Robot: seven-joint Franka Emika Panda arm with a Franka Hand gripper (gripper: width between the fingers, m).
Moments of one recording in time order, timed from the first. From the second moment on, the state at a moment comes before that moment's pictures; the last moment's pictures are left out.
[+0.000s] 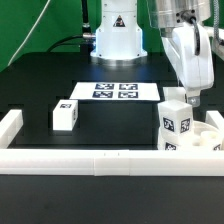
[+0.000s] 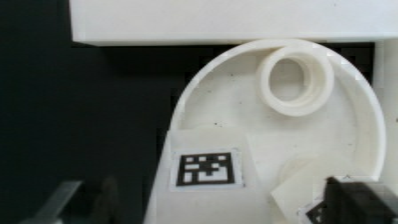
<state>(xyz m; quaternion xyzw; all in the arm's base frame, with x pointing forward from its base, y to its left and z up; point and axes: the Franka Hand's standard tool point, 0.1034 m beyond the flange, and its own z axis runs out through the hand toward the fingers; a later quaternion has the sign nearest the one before) 0.581 0.086 0.086 -0.72 0.69 0.06 0.08</state>
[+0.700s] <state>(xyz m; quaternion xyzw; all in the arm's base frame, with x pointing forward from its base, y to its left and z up) 0.581 0.096 0.100 -0.88 0.46 0.06 0.08</state>
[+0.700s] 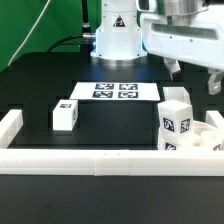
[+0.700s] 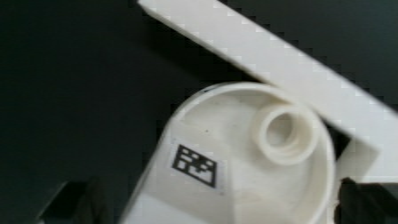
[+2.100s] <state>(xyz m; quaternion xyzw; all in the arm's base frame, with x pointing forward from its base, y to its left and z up) 0.584 0.100 0.106 -0.98 -0.17 0.01 0.07</state>
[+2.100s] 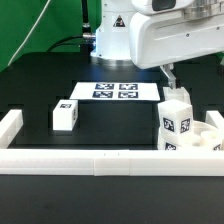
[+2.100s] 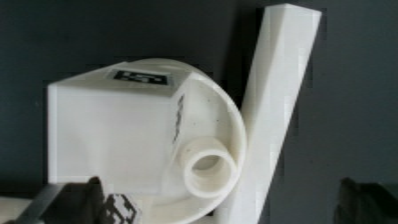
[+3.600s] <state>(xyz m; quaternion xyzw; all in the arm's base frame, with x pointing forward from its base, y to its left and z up) 0.585 0.088 0.097 -0.70 -0.72 -0.01 -0.01</state>
